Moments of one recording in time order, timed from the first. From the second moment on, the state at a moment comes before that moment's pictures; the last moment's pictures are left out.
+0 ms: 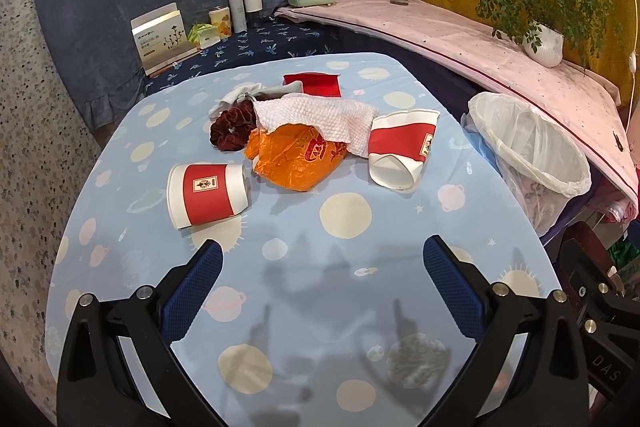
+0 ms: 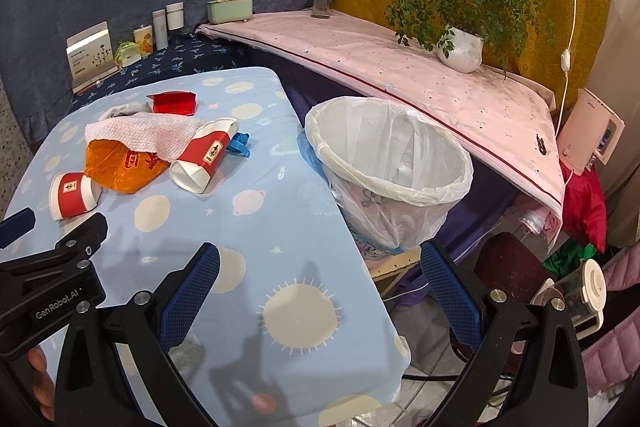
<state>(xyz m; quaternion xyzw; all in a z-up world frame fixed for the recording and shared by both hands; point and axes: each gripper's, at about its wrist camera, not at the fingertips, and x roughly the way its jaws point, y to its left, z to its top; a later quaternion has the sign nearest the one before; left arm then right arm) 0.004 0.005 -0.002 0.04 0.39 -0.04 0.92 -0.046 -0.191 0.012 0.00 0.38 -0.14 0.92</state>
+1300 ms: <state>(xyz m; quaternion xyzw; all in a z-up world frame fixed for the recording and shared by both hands) 0.133 0.122 -0.075 -0.03 0.45 0.01 0.89 0.108 -0.134 -0.029 0.03 0.39 -0.09 0.92</state>
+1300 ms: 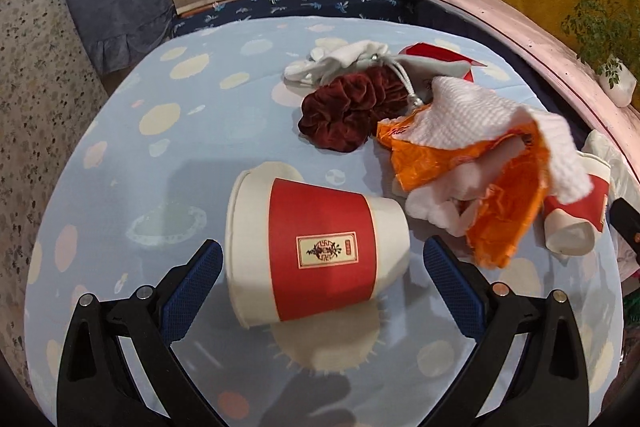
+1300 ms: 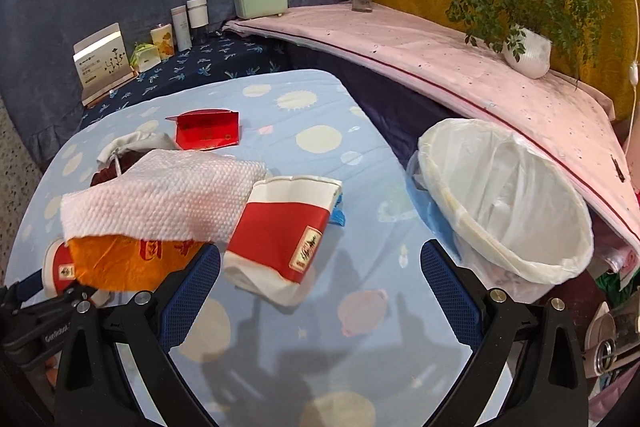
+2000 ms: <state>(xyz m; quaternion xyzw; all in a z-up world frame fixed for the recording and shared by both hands) 0.128 0.109 -0.071 -0.04 0.44 -0.02 0.90 0.122 -0.120 -0.054 0.08 0.42 -0.02 0.91</state>
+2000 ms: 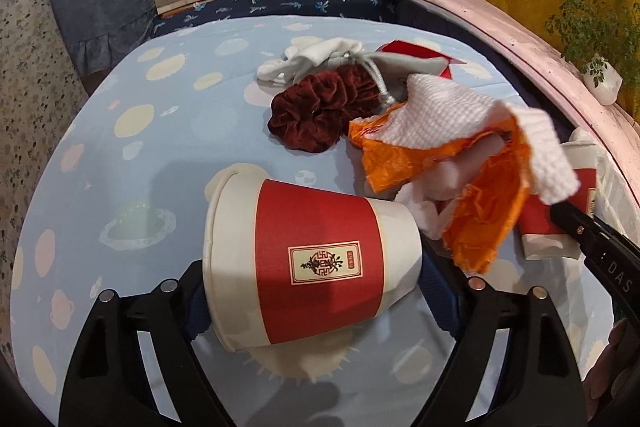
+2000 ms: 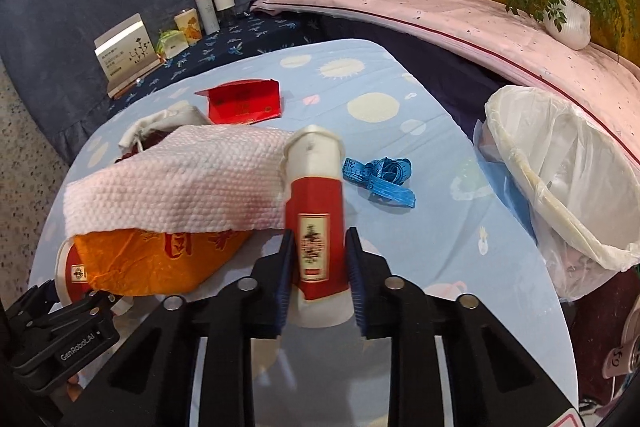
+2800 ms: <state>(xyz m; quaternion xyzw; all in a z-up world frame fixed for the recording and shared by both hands) 0.054 0.014 0.024 -0.01 0.36 -0.10 0.93 0.045 -0.198 0.015 0.12 0.33 -0.04 0.93</state>
